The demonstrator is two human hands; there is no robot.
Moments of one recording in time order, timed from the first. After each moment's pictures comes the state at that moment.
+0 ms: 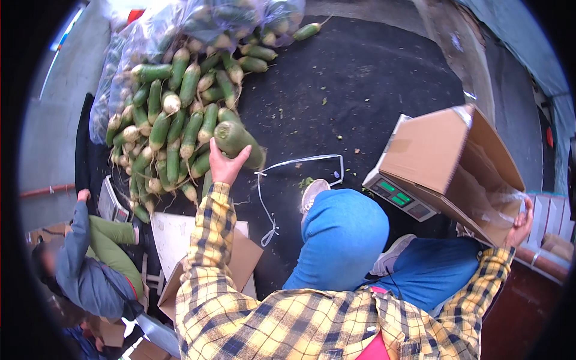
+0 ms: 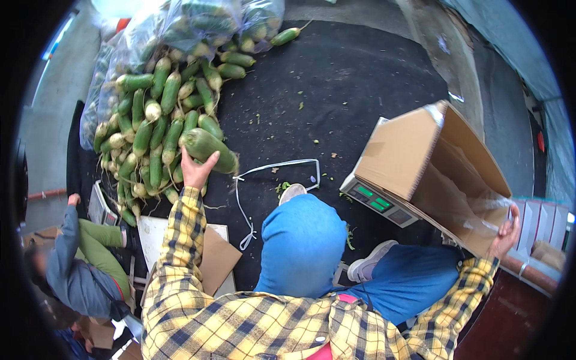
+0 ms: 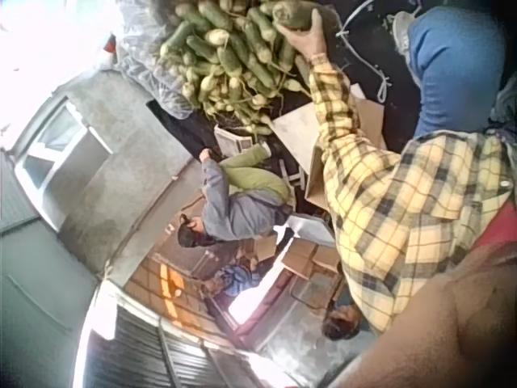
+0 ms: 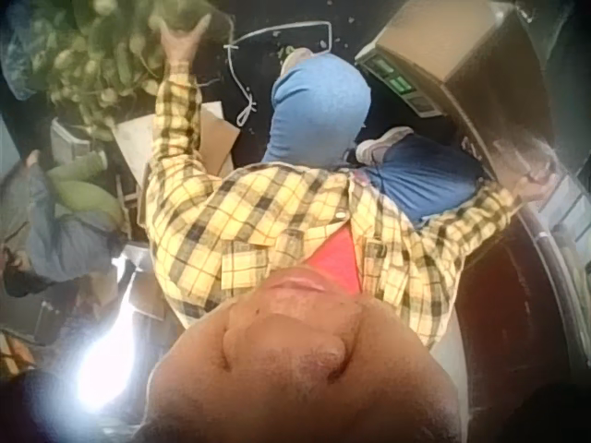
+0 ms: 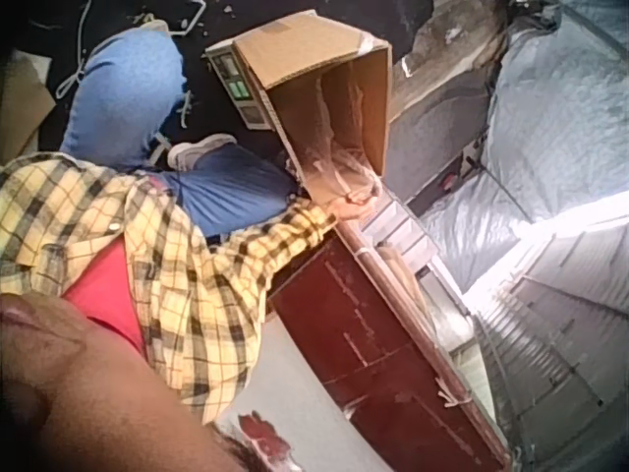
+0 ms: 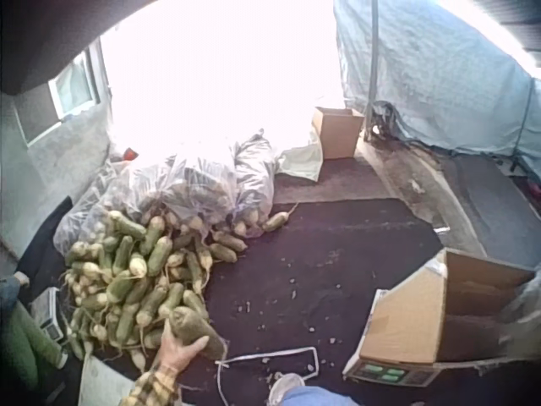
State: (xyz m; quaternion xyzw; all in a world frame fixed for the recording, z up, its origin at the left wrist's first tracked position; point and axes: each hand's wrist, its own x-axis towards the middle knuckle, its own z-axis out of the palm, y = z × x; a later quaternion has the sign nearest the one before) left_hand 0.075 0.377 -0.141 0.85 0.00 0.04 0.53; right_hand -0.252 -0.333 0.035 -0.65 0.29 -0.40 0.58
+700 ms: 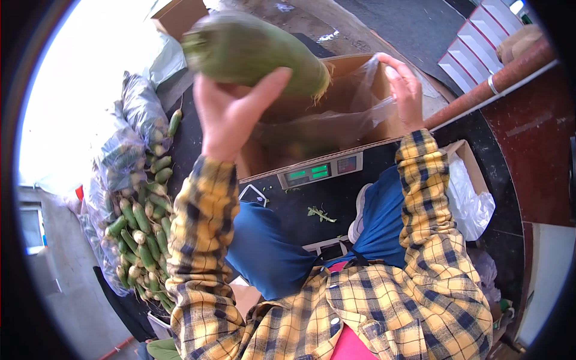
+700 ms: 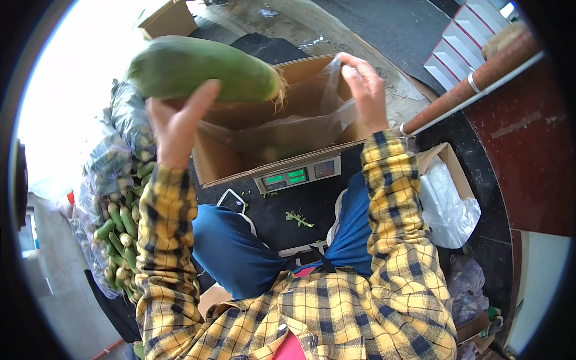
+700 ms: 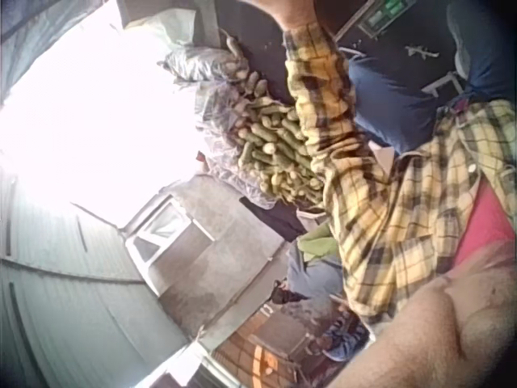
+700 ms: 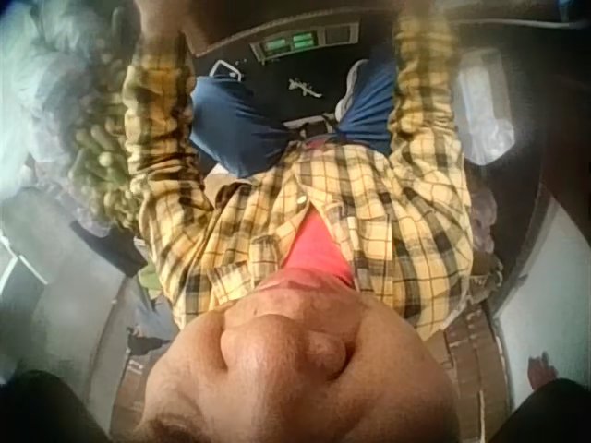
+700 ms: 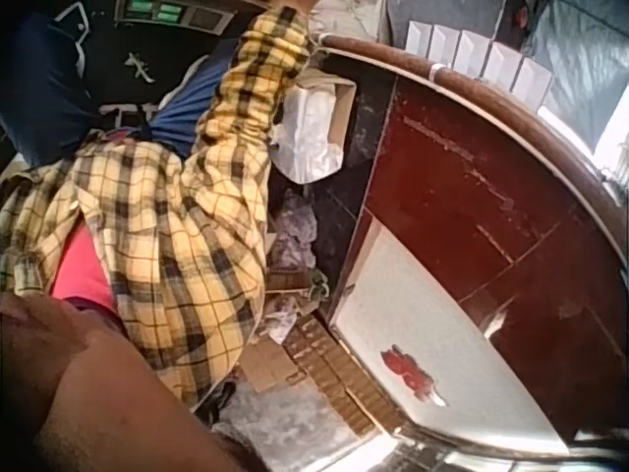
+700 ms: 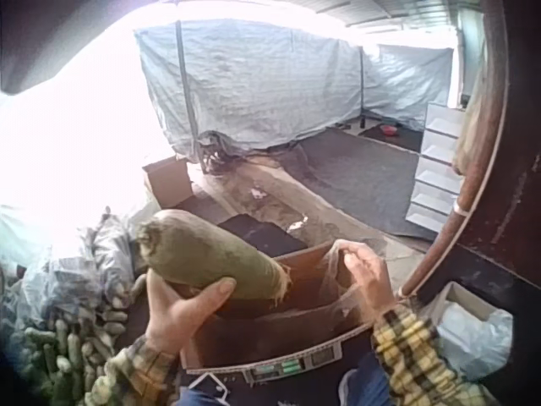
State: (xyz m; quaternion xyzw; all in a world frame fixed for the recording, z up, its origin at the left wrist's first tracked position) left_hand -0.008 -0.049 0.119 0.55 -0.45 -0.16 0.69; right_hand -0.205 -0.261 0.033 -0.71 0.26 -0.44 0.49
